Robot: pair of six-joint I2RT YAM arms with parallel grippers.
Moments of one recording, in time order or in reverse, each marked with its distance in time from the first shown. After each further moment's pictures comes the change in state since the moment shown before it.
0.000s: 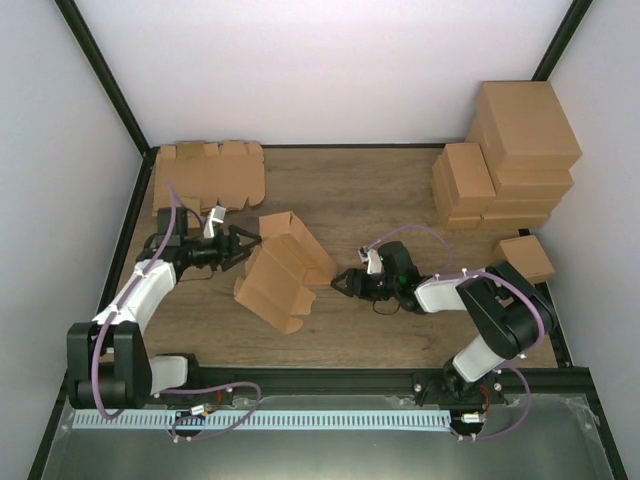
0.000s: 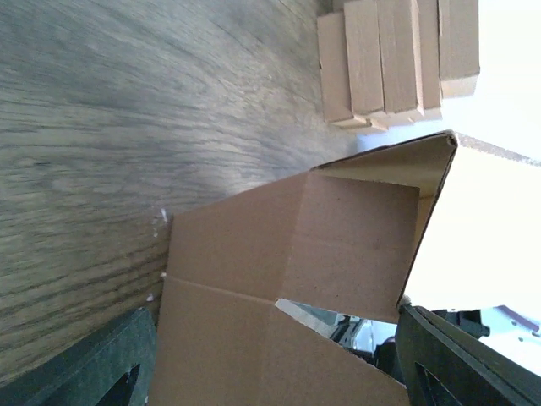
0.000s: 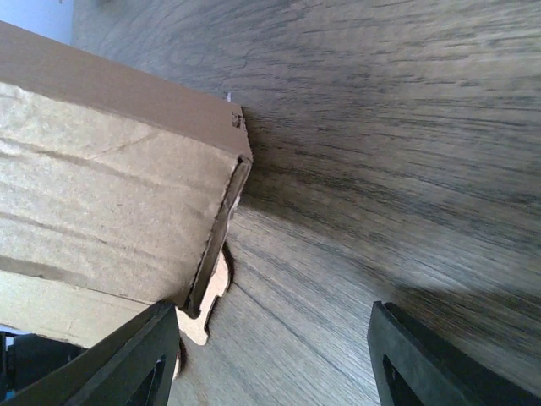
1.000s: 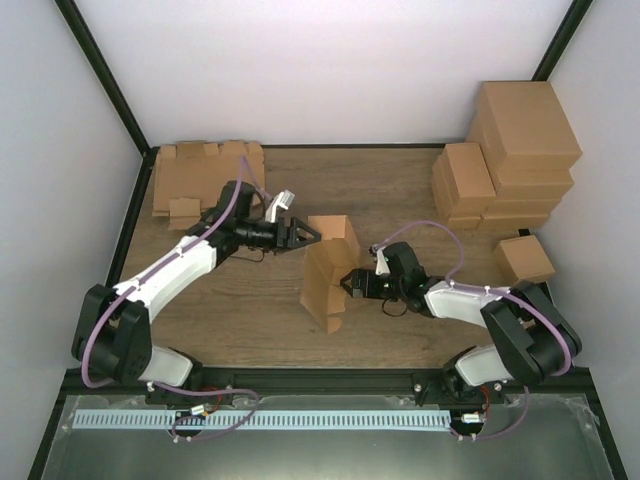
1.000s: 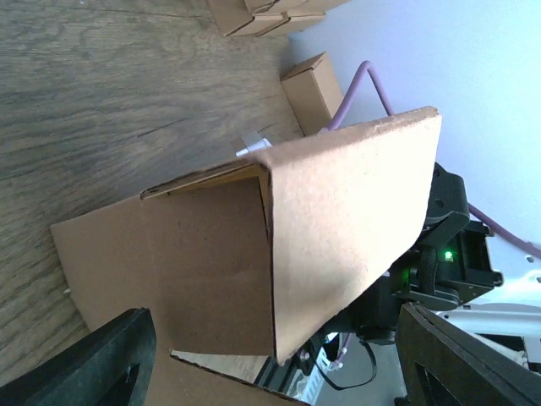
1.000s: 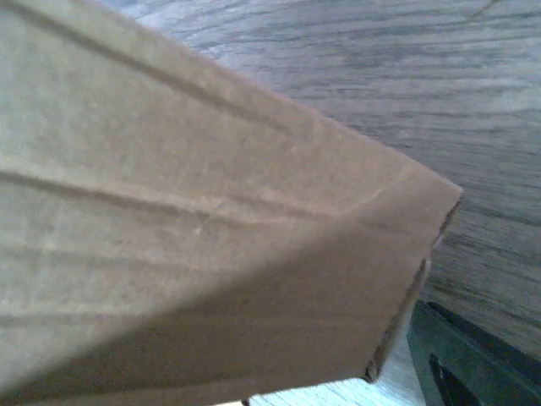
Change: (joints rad) left arm -0.447 0.169 0.253 0.097 -0.097 -0.050; right arm 0.000 -0.169 -0.003 -0.237 0.211 -0.131
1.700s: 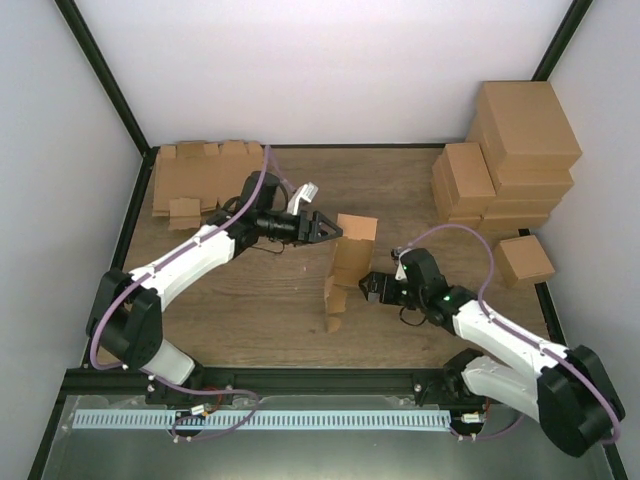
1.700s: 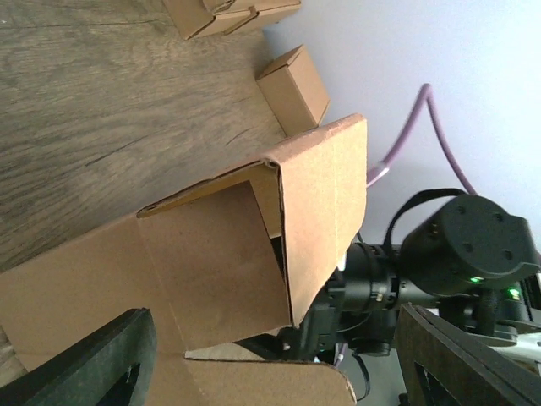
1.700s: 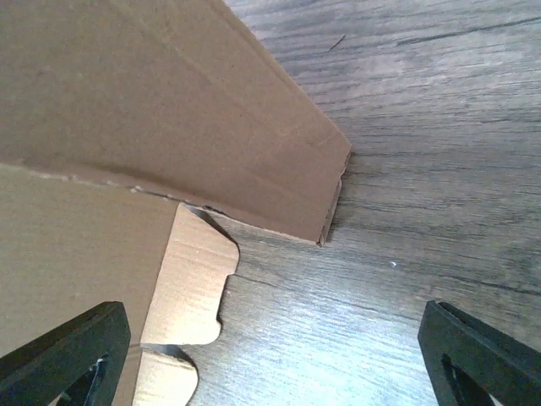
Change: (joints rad) left arm -0.120 0.117 0.157 0.020 -0.047 -0.021; right arm -0.001 -0.387 -0.027 -0.371 0.169 0.027
